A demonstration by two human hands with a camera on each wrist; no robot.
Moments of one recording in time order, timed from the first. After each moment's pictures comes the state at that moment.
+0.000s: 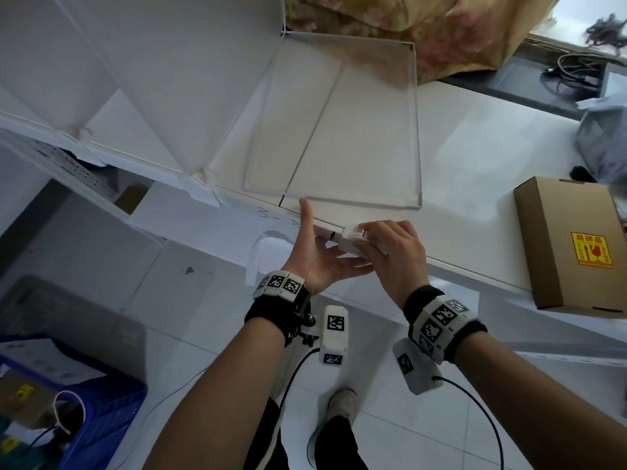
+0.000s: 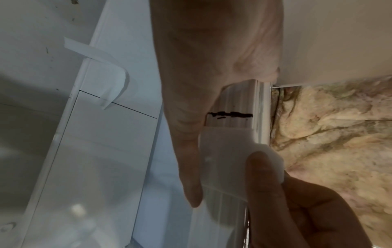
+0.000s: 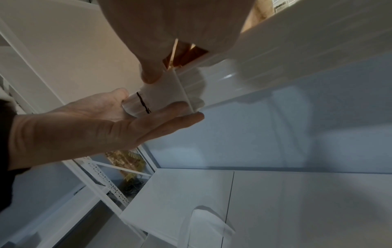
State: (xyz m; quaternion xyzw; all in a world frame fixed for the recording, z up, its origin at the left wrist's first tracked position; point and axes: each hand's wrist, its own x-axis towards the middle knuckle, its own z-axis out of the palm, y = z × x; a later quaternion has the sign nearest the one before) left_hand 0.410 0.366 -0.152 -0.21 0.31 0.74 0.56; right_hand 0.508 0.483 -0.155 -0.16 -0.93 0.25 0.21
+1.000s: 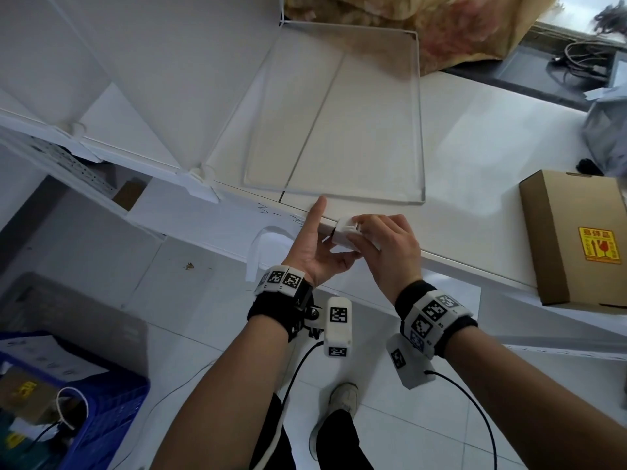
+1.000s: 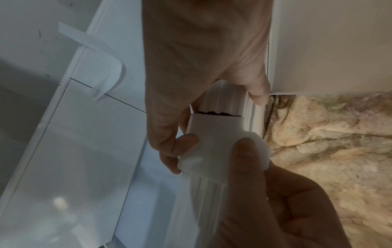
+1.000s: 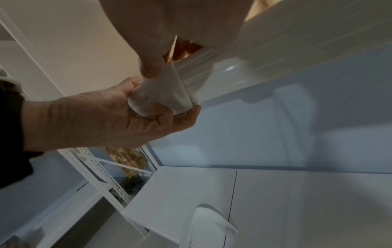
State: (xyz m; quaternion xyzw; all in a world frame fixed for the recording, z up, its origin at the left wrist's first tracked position) left_hand 0.400 0.372 -0.175 -0.23 0.41 0.73 0.50; right_hand 0.499 0.474 -0.159 -0.16 -0.92 0.26 0.22
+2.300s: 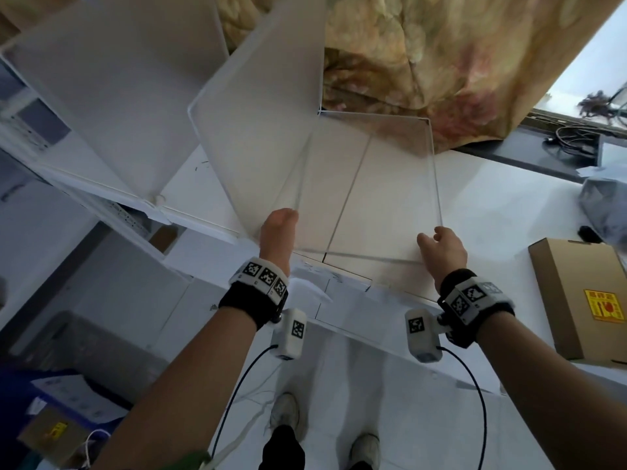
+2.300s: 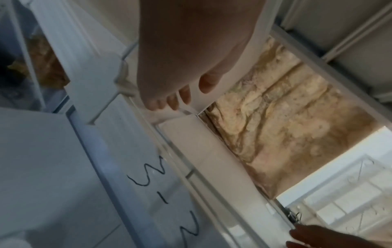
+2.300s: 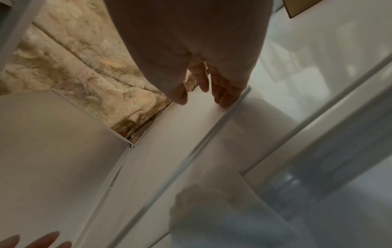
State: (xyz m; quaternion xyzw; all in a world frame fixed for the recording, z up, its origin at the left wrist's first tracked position) left_hand 0.283 0.308 -0.074 -0.06 0.77 0.60 0.22; right_hand 0.426 0.522 -0.087 -0.52 -0.76 0.39 0.05
